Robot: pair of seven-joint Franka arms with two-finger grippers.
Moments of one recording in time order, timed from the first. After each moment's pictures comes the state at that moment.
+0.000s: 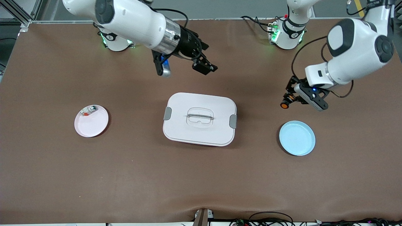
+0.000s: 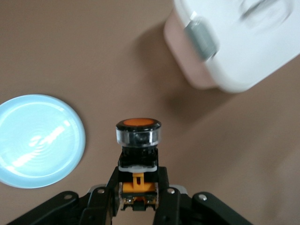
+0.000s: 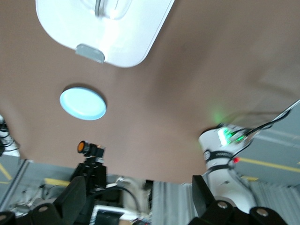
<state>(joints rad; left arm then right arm) 0.50 -0.01 -0.64 -2.09 -0.33 2.05 0.74 0.71 0.24 -0.06 -1.40 0.68 1.87 1.74</state>
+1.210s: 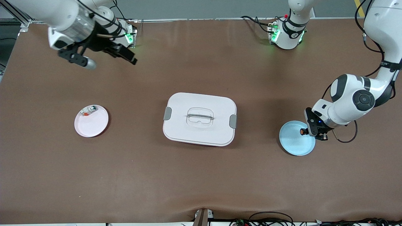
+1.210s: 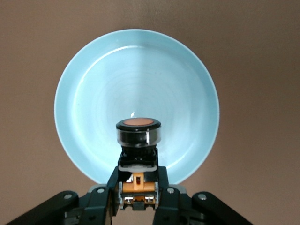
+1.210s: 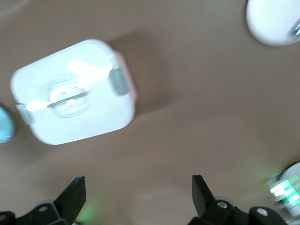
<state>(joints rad) 0.62 0.52 -0.63 -2.01 0.46 2.45 1.25 0.41 -0.15 -0.08 -1.76 0.25 1.60 0.71</state>
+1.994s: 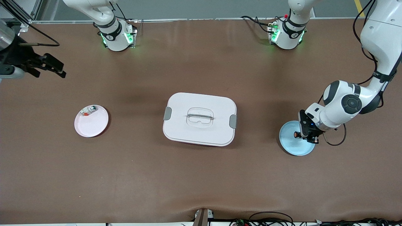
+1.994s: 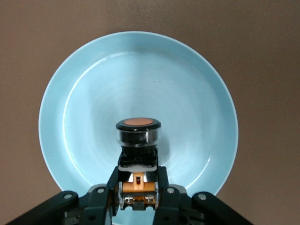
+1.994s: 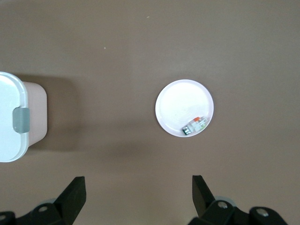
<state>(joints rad) 0.62 0.60 -0.64 -2.01 0.58 2.54 1.25 0.09 -0.15 -0.08 -1.74 0.02 1.61 0.08</state>
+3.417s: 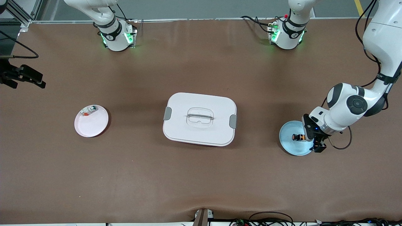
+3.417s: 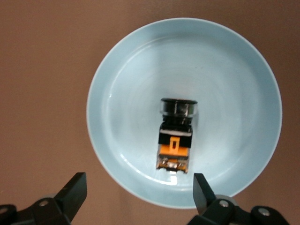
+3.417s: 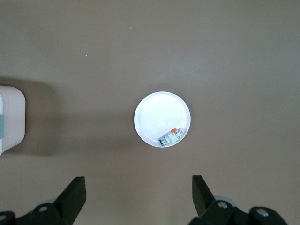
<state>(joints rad) 0.62 0.61 -0.63 -1.95 0.57 2.56 1.25 0.02 -0.04 -0.07 -1.59 0.00 1.55 -0.03</state>
